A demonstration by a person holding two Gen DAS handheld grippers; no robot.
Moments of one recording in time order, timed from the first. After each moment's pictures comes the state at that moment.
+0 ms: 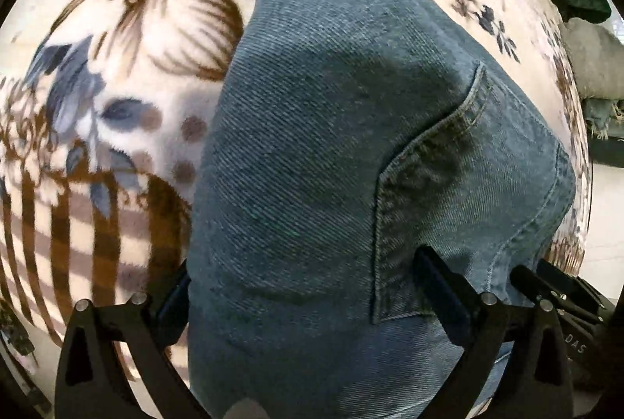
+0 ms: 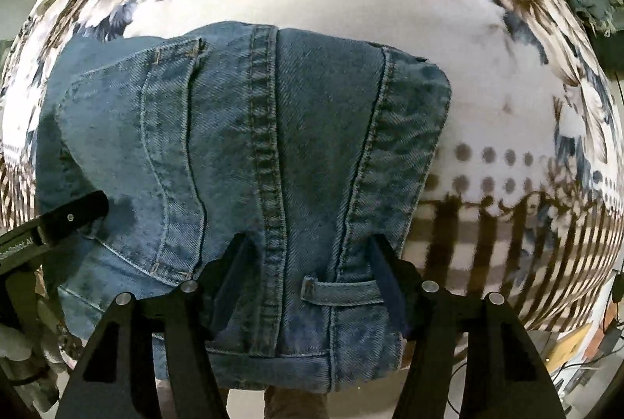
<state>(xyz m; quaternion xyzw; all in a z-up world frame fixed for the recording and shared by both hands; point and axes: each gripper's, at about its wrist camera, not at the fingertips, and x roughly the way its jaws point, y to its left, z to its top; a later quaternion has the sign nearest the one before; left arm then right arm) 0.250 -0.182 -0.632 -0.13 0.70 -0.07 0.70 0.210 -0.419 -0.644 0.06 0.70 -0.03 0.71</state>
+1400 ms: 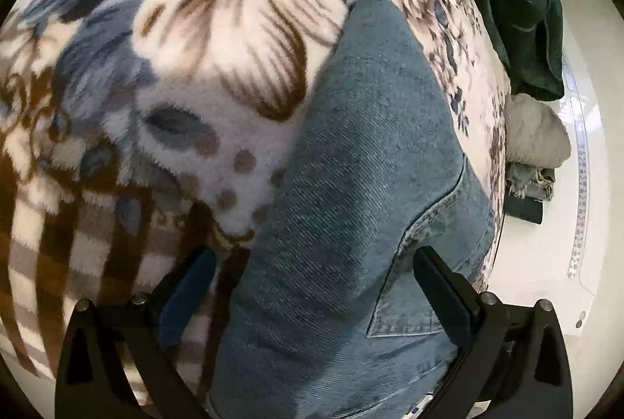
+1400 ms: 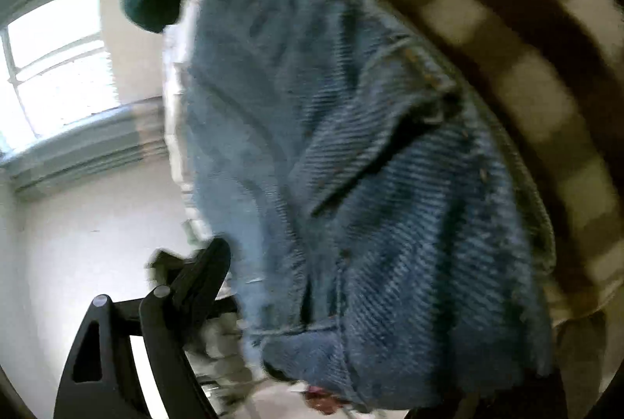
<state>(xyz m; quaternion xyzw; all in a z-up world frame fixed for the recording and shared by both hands) 0.247 -0.098 -0.633 -0.33 0.66 -0.14 0.66 0.135 -0.459 -0.706 0.62 0.49 0.12 0.61</state>
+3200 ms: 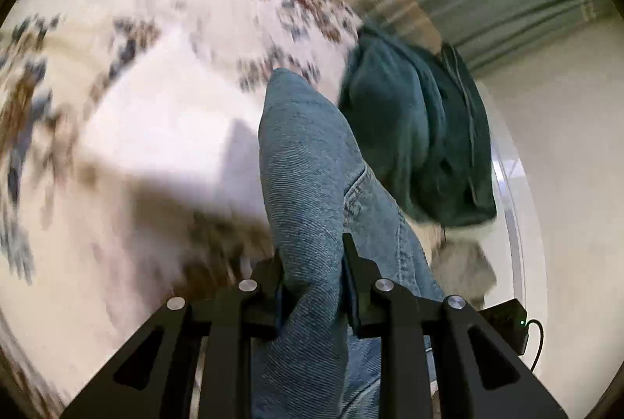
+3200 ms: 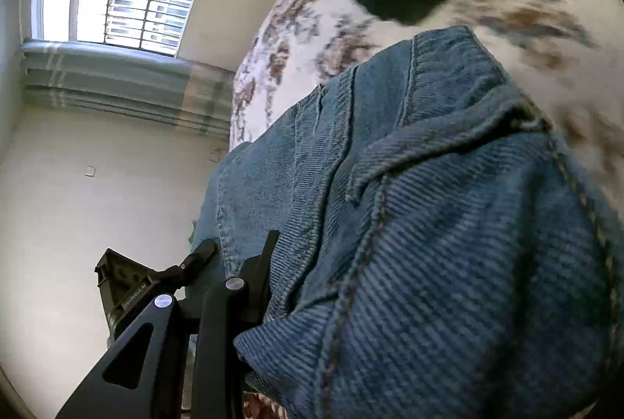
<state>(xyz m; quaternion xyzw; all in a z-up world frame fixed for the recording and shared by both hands) 0.562 0.093 -0.431 -0.34 0.48 -0.17 0.79 0.530 -0.236 -0.491 0.44 0.46 0.16 0.75</state>
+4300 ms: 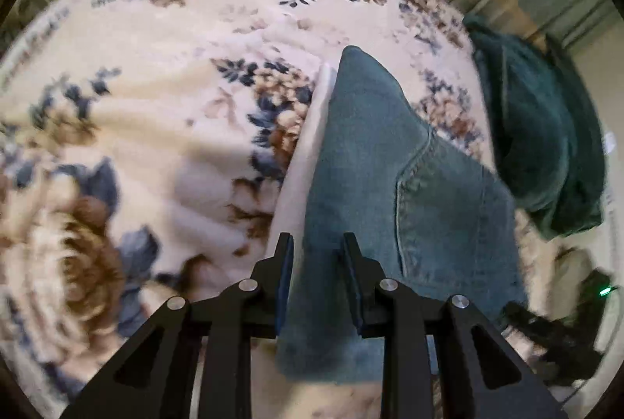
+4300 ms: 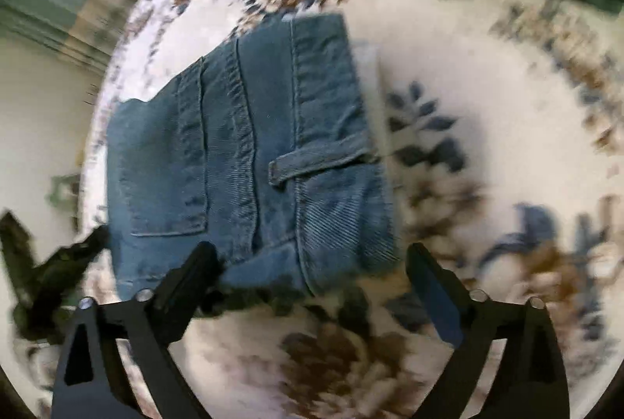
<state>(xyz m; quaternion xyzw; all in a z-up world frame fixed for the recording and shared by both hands) 0.664 0.223 -0.539 -0.19 0.56 -0.04 0.81 0.660 -0.115 -0.565 0.16 0.60 -0.02 0.78</state>
